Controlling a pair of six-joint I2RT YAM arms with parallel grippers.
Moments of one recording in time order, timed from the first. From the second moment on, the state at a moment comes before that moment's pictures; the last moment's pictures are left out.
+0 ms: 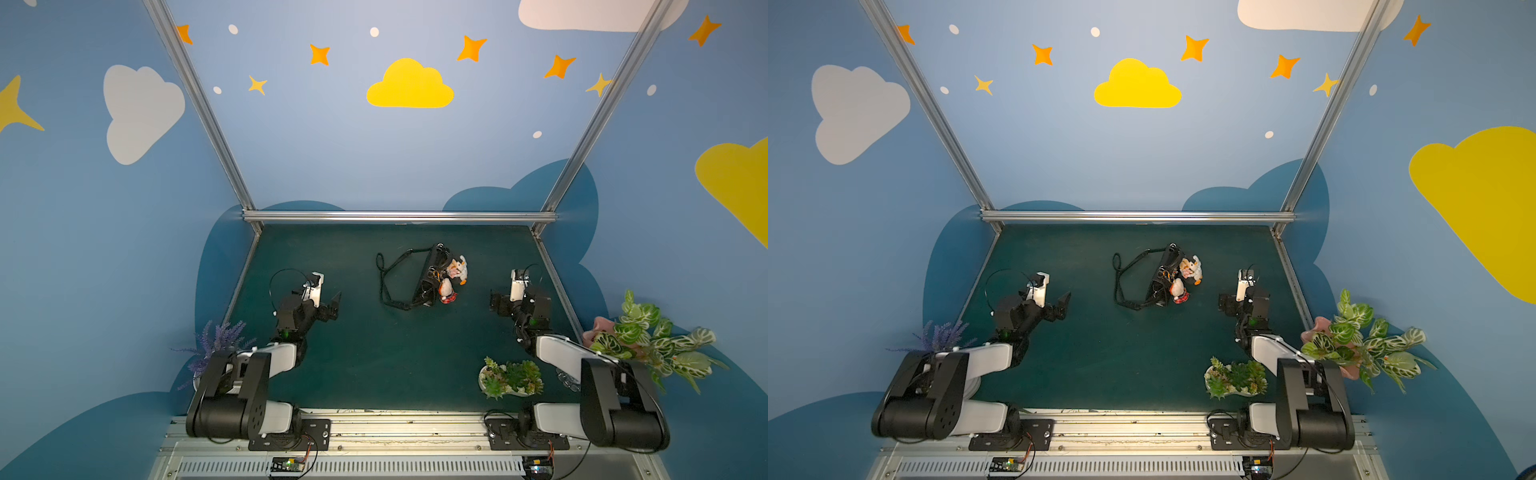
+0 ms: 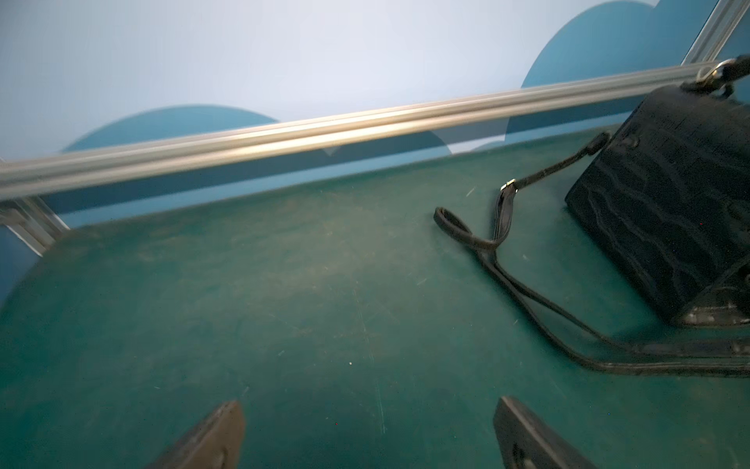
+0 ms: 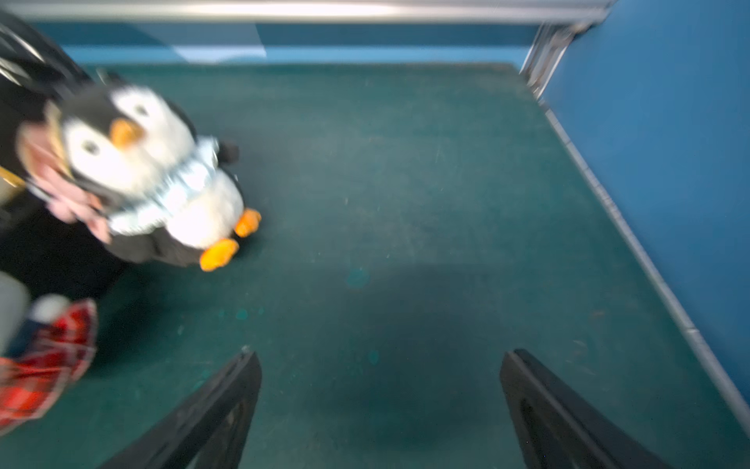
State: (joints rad) left arm -0.04 1.31 0.32 0.75 0.22 0.11; right arm 0.03 1.25 0.44 0.38 0.04 -0.01
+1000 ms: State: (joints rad) left arm -0.71 1.81 1.23 0.10 0.23 -0.02; right arm 0.47 0.73 0.40 -0.16 -0.14 0.19
